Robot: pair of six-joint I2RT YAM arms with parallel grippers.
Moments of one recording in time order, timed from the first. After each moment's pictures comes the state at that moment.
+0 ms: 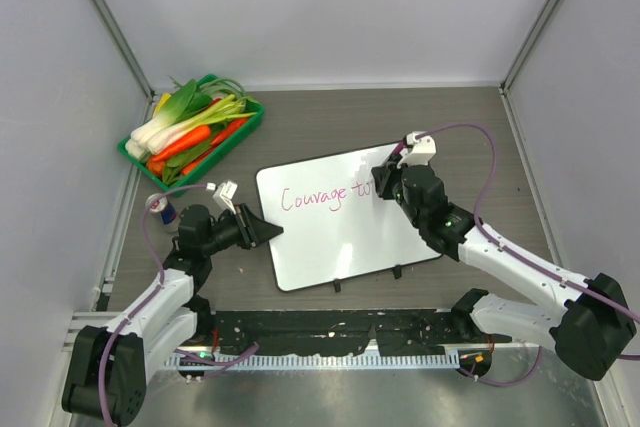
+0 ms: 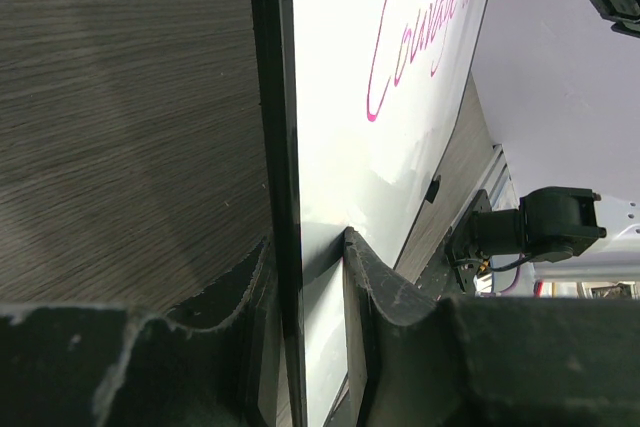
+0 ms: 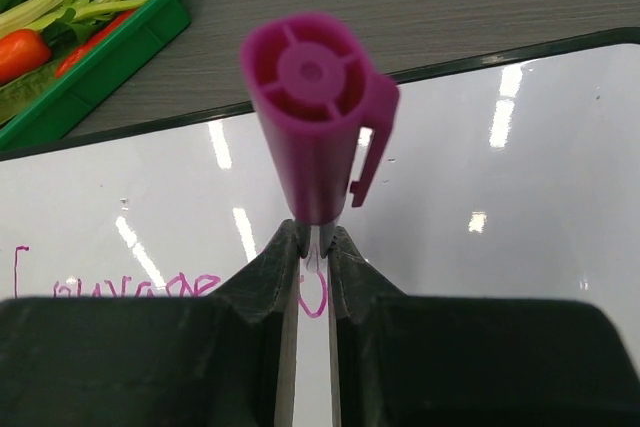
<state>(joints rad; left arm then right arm) -0.21 0.86 0.18 0.34 0.69 -0.68 0.68 1.06 0.68 0.09 0.39 0.44</state>
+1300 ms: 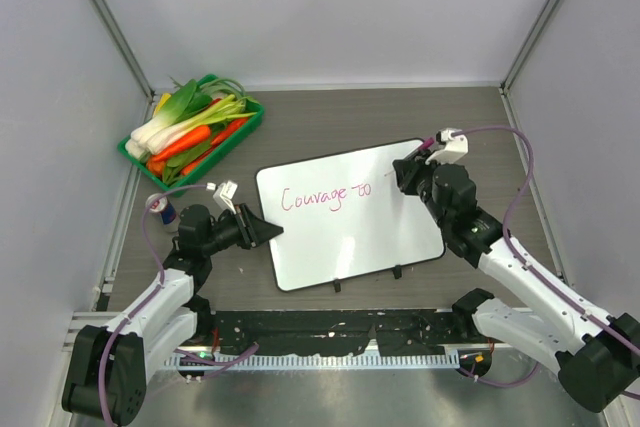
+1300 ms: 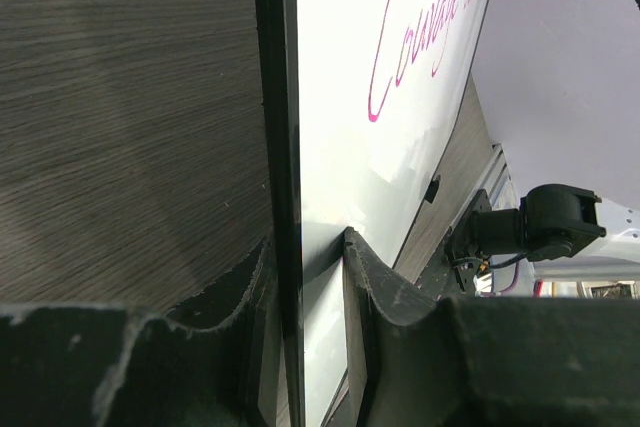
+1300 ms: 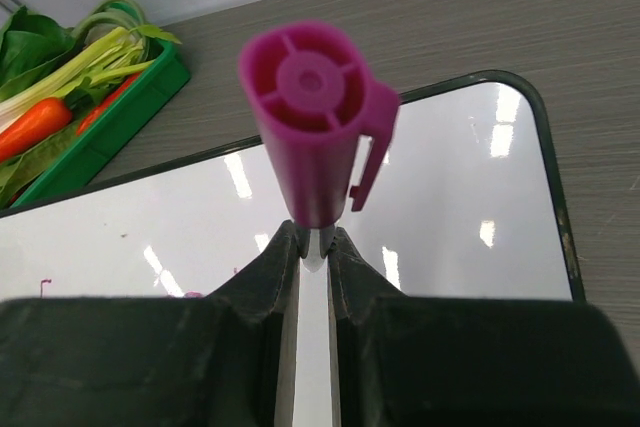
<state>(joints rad) -0.21 0.87 0.18 0.35 0.69 -0.68 0.56 0.89 0.67 0.02 0.30 0.47</state>
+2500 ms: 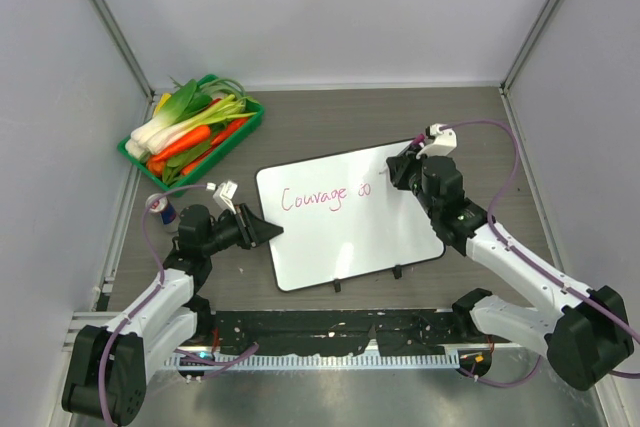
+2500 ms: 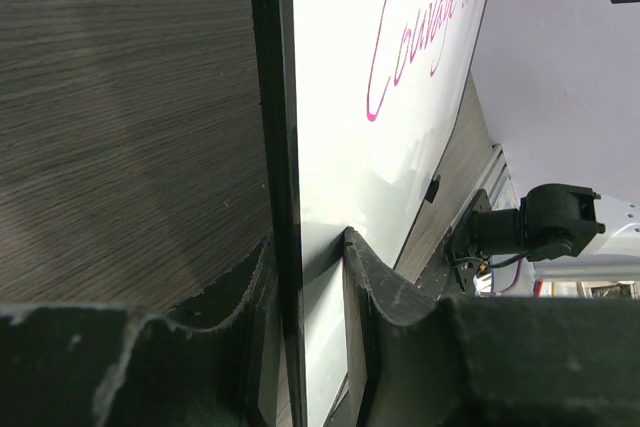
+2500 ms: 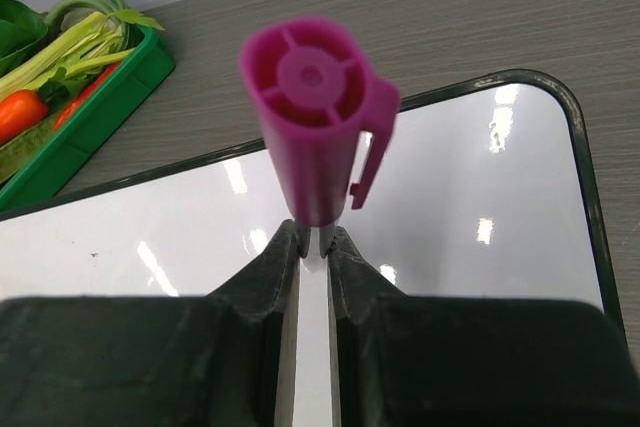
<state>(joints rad) -0.21 0.87 0.18 0.35 0.69 -0.68 0.52 1.04 0.68 0.11 0.26 0.47</state>
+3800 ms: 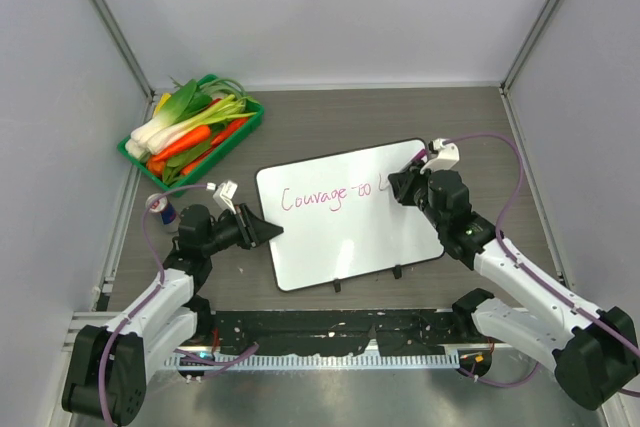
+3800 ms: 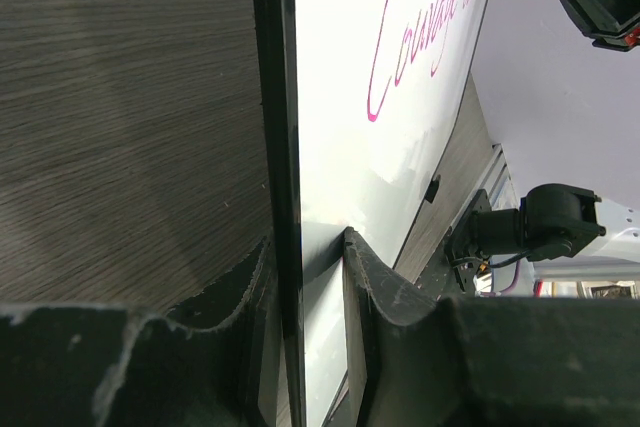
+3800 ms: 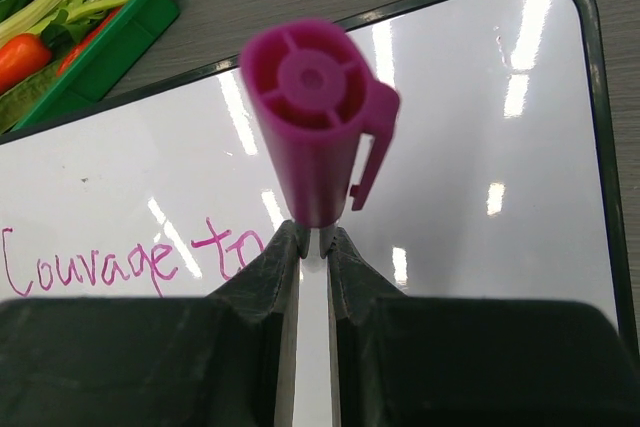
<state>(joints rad) -0.21 0.87 0.18 0.35 0.69 -0.68 0.52 0.92 0.58 0.04 0.19 0.49</state>
